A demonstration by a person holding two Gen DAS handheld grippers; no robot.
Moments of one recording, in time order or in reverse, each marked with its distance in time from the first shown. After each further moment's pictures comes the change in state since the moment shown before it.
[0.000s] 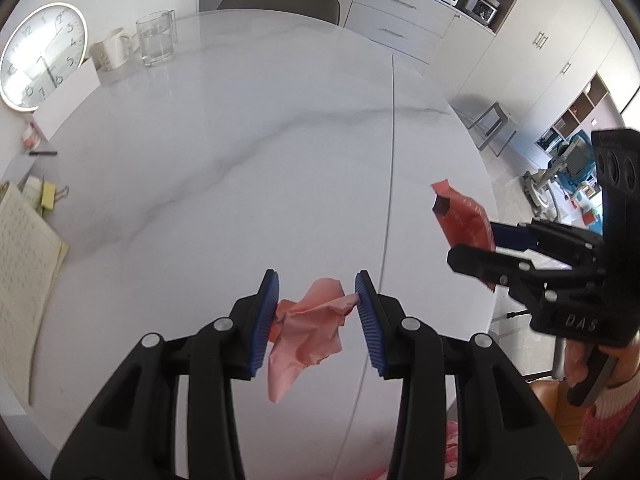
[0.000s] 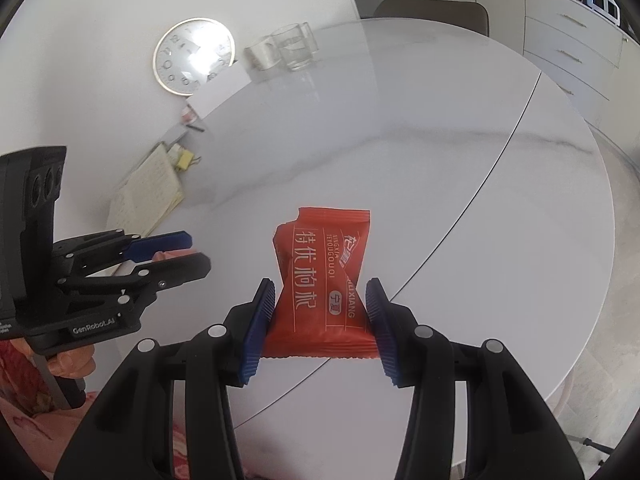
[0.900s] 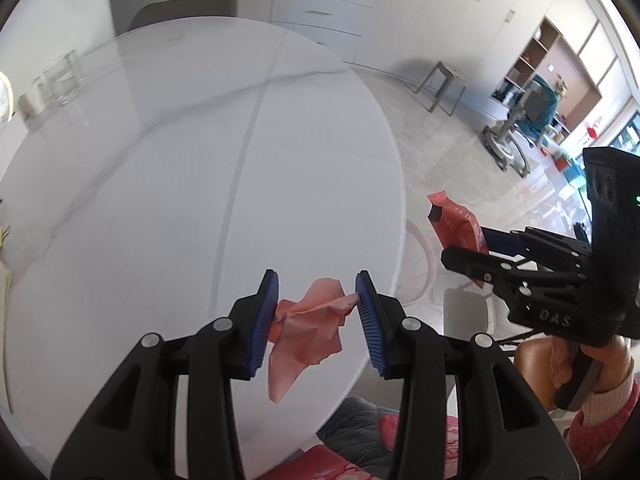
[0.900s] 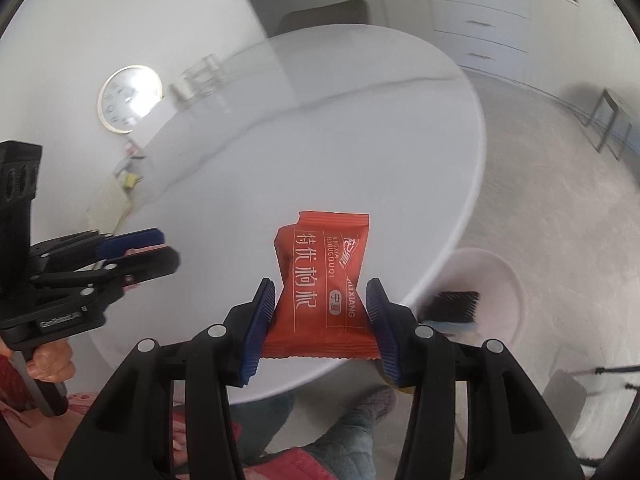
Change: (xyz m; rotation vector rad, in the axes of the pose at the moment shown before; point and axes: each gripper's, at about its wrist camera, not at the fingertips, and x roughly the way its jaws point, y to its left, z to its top) left arm 0.028 -0.185 -0.029 0.204 0.049 -0.089; right arm -0.095 -0.134 -0.118 0.226 -0.079 -0.149
